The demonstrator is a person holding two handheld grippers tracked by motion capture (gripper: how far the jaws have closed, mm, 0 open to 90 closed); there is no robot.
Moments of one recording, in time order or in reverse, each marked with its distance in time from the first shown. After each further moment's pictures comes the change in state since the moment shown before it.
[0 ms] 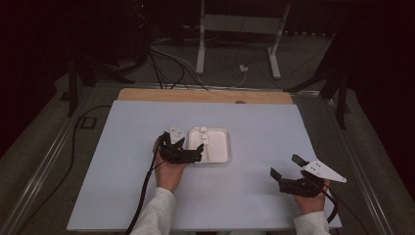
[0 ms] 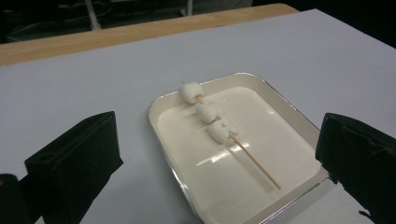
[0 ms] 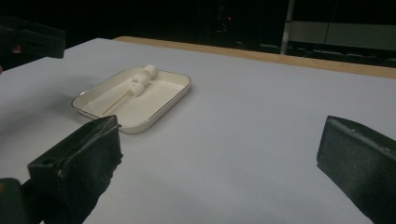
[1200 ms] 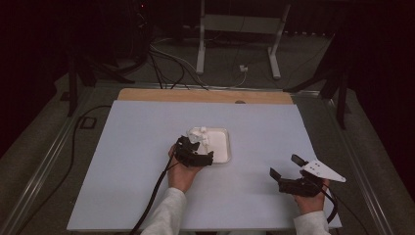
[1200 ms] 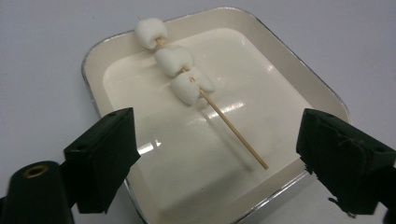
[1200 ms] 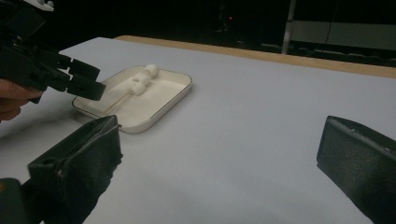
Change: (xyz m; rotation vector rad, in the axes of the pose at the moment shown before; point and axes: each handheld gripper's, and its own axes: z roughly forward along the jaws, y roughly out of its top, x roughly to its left) left arm -0.026 -0.014 0.044 0.198 -0.024 0.009; right arm 0.001 0.000 0.001 0.003 0.003 -0.002
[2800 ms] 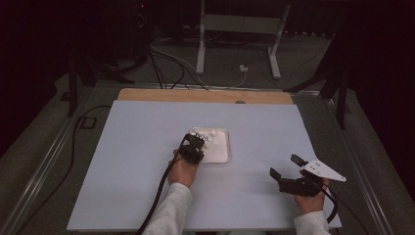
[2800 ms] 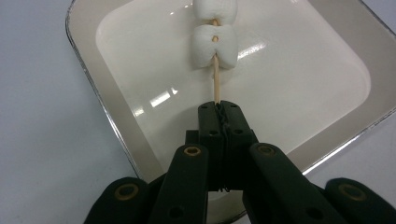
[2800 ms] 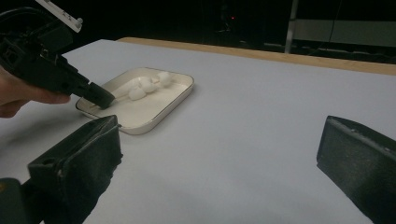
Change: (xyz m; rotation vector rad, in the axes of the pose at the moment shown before) left arm 0.001 0.014 0.014 0.253 0.060 0.076; right arm -0.001 0.000 0.001 -0.002 0.013 0.018
